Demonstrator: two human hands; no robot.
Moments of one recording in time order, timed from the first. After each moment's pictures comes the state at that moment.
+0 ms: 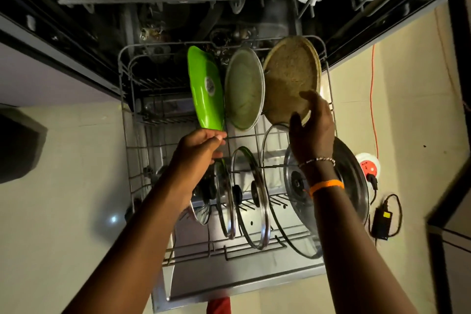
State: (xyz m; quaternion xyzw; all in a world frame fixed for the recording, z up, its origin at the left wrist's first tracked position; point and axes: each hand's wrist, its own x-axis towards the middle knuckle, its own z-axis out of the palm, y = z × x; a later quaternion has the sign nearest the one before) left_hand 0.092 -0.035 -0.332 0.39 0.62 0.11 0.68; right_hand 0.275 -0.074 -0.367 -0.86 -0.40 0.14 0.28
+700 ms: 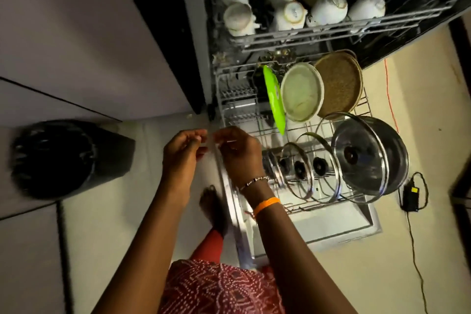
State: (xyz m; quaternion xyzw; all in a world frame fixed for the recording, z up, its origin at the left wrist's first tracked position) left_hand -0.147 -0.005 -0.230 0.37 0.63 0.26 0.63; right_hand -0.054 -0.038 -0.246 -0.77 -0.33 0.39 0.39
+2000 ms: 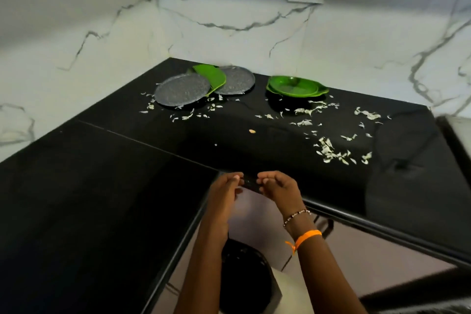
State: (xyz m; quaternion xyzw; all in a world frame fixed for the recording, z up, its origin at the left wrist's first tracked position) left_hand -0.635 0.190 0.075 0.27 0.68 0.47 0.50; right_hand -0.517 0.220 0.053 -0.55 -0.49 0.54 0.41
